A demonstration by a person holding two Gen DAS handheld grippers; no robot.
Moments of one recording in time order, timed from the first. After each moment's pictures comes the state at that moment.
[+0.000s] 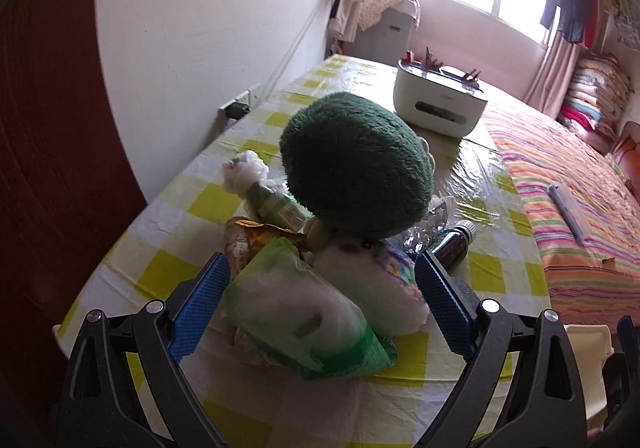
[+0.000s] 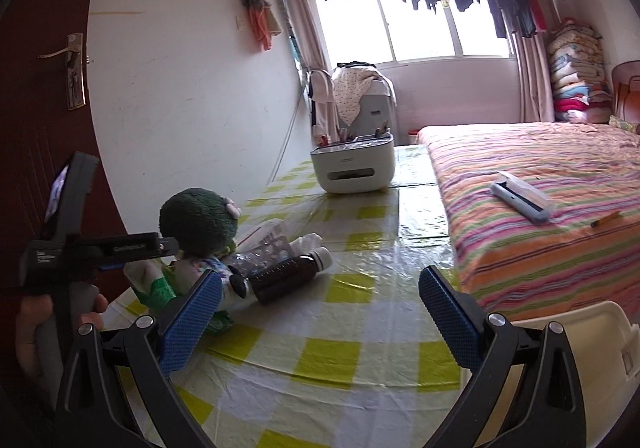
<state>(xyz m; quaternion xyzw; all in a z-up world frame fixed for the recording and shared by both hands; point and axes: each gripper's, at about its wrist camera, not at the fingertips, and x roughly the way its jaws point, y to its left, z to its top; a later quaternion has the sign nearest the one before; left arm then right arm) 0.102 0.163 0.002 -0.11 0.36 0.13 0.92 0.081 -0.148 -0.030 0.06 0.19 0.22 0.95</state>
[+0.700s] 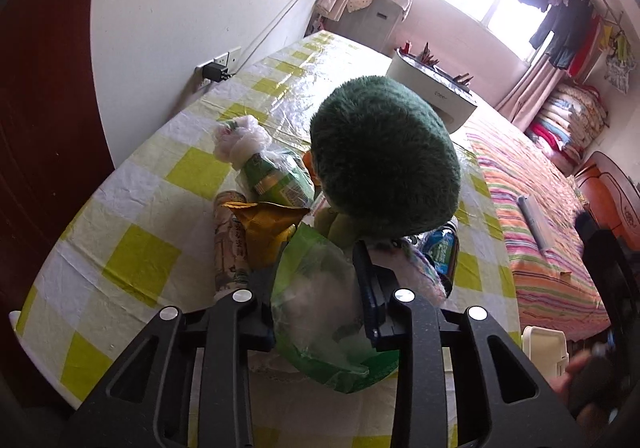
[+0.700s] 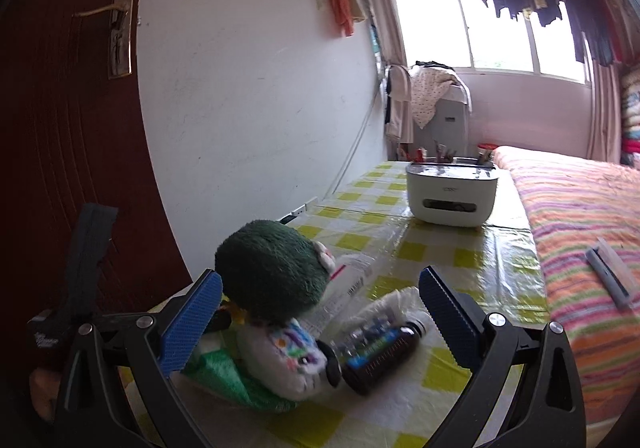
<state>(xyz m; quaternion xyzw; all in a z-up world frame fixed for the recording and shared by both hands) 0.099 0.212 -0.018 -0.21 0.37 0.07 0.90 0.146 -0.030 0.012 0.00 0.19 0.34 0.92</state>
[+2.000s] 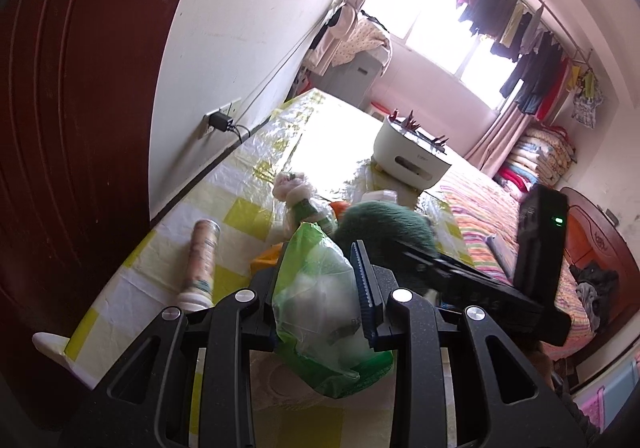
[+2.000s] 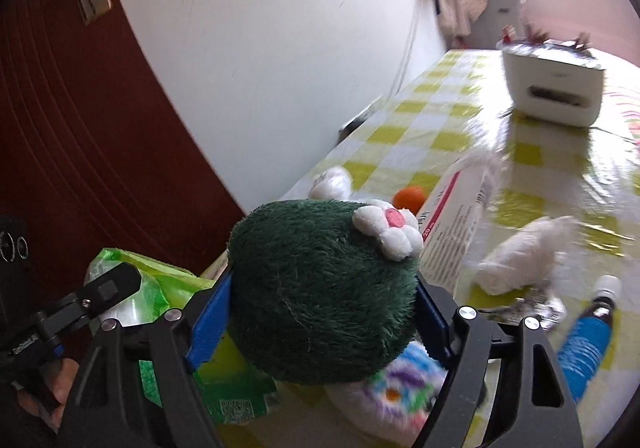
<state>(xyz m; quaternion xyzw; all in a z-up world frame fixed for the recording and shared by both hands) 0.019 0.276 0.010 -0.23 0.27 0.04 0.93 0.193 0.059 -0.038 0.03 0.36 0.42 0.83</state>
